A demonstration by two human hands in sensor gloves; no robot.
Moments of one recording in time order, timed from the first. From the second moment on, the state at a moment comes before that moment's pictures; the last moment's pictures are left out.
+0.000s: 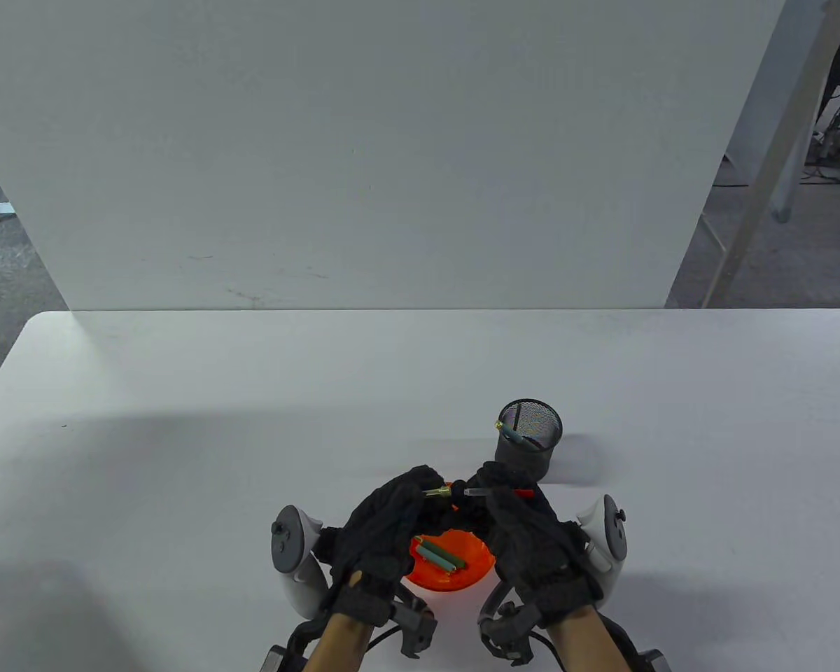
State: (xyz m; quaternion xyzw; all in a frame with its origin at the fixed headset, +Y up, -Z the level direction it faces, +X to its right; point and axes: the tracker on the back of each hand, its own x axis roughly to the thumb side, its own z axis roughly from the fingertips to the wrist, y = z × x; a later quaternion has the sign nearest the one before) left_hand -0.118 -0.691 -0.349 0.01 -0.19 0.81 0.55; right_hand 0.117 -0.675 -0.344 0.20 0.07 0.48 0.85
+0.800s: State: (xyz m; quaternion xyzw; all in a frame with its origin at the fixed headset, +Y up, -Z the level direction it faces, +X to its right) left_hand -0.115 -0.689 -0.346 0.01 -0.20 0.78 0.59; right_hand 0.118 -0.682 -0.346 0.18 0.07 0.52 0.83
